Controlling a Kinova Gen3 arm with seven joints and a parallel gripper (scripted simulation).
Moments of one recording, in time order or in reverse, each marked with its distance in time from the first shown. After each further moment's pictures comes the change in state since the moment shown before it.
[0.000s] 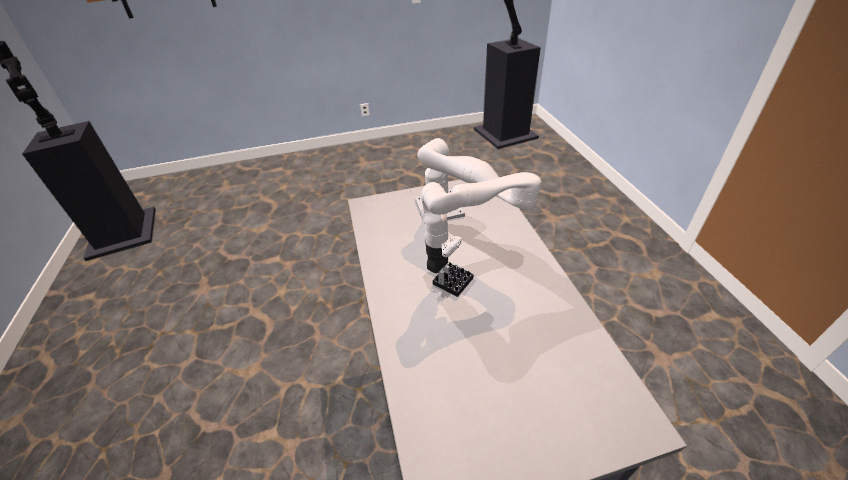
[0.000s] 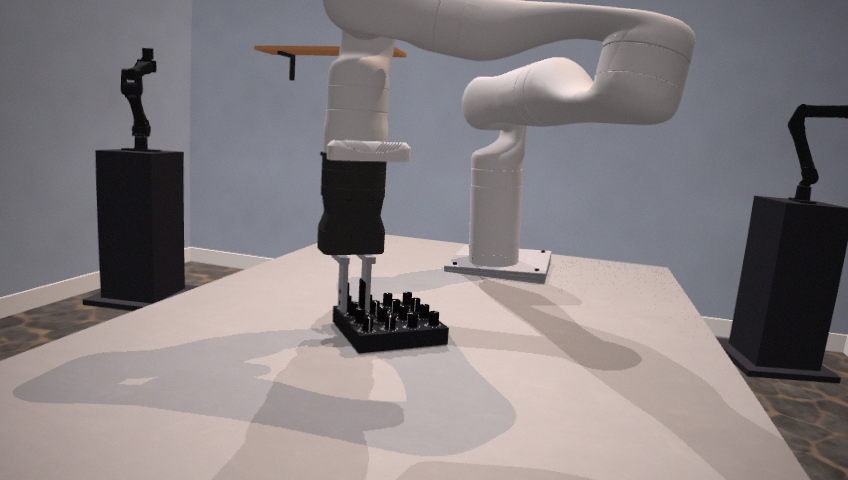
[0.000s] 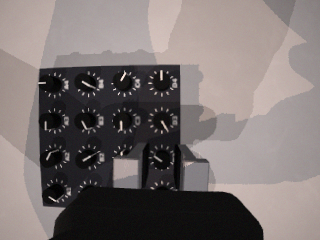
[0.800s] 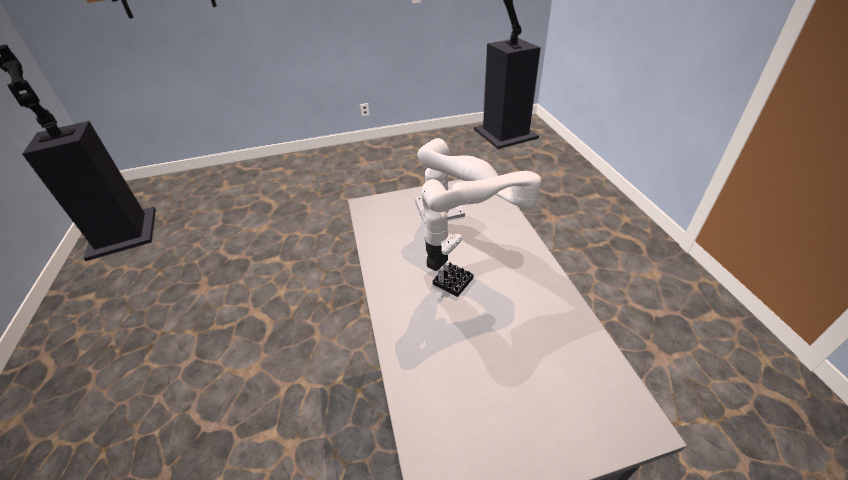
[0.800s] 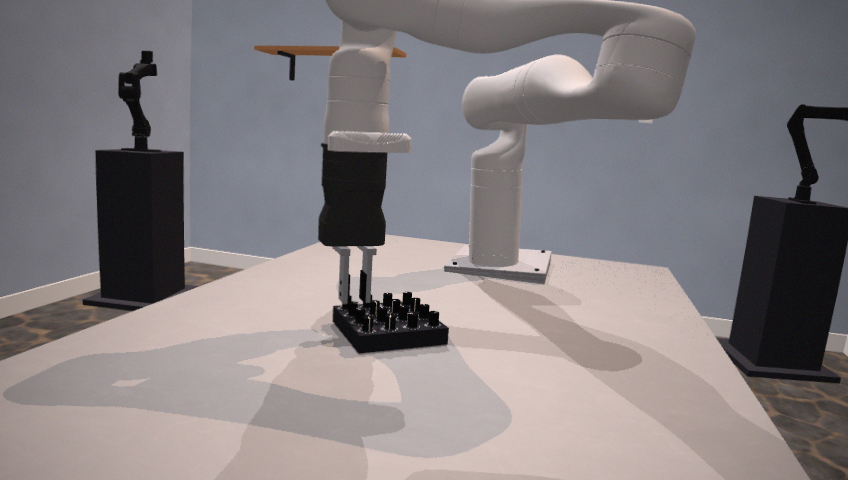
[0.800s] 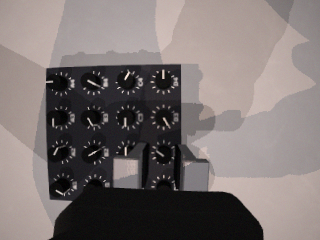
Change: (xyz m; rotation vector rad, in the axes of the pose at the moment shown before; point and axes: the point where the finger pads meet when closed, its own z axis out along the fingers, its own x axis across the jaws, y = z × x) arm -0.001 0.002 -0.010 -0.007 -0.003 0.001
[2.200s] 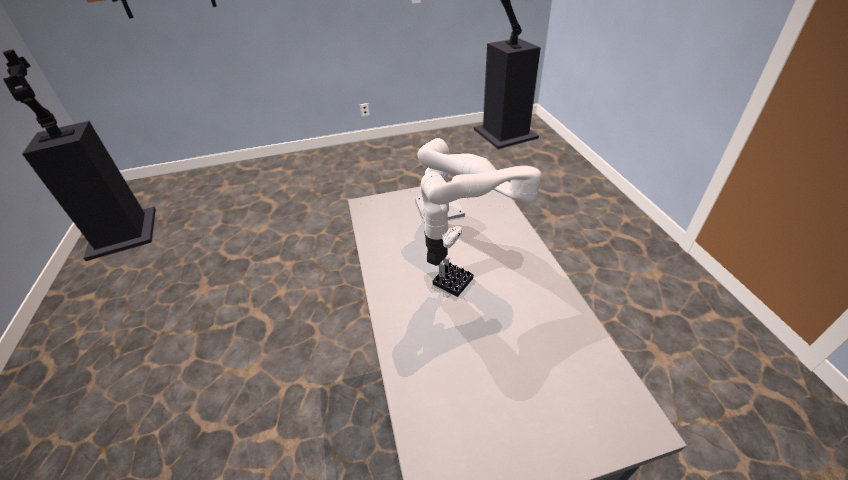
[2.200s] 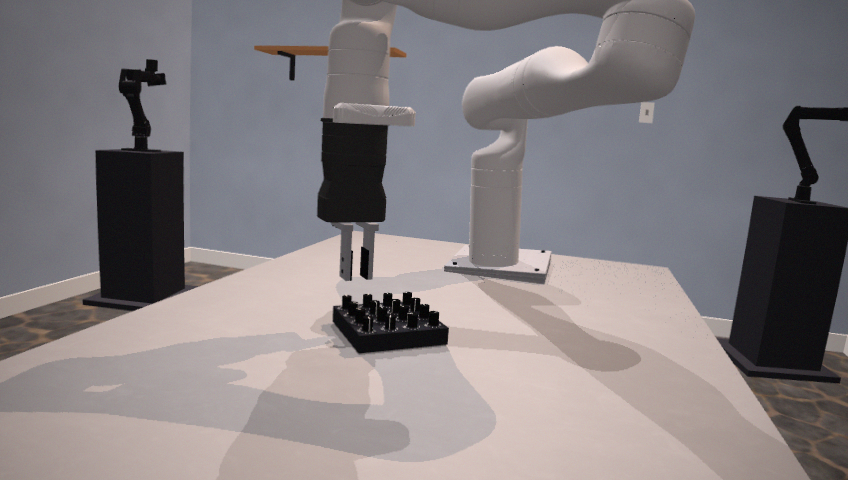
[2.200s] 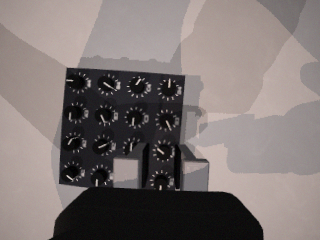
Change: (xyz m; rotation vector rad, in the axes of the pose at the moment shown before) arm 0.000 -0.002 -0.029 0.005 0.002 -0.089
